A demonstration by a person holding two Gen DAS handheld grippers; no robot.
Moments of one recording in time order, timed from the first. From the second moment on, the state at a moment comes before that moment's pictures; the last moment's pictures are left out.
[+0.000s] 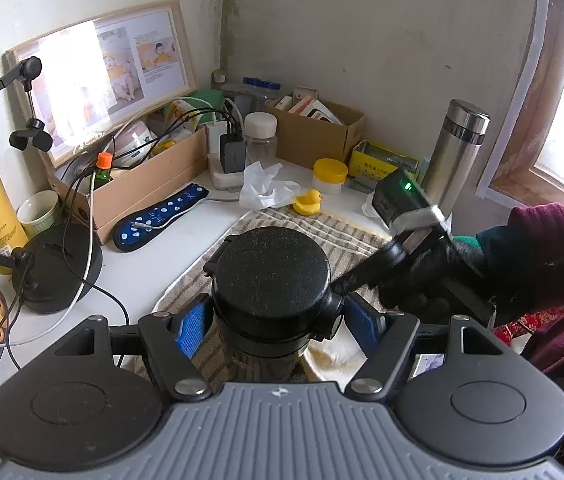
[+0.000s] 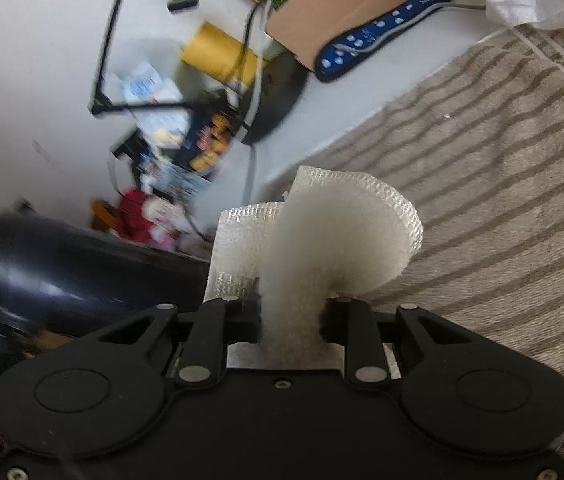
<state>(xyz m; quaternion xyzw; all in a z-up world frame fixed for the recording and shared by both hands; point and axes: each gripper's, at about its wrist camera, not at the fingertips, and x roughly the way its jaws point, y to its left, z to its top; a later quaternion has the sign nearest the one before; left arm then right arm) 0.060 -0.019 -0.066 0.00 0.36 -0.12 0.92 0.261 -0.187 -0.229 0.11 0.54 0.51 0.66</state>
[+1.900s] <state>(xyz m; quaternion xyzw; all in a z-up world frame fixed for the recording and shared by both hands) 0.005 0.060 -0.109 -0.08 0.41 0.00 0.91 0.229 -0.198 -0.194 0.15 0.50 0.60 0.61</state>
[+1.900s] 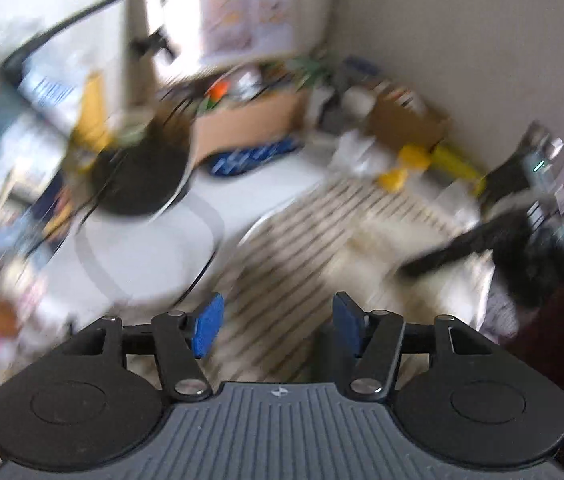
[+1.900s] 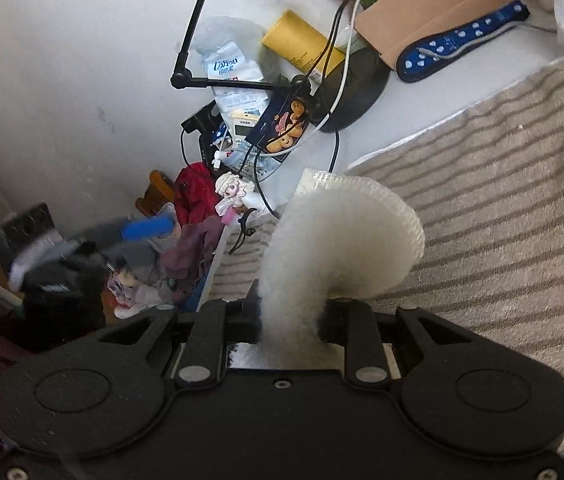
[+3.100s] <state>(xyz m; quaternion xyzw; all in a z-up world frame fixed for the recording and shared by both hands) -0.102 0.002 -0.174 -0.24 0.45 0.10 0.85 0.191 -0.151 -0.177 -0.01 0.48 0.65 0.59</state>
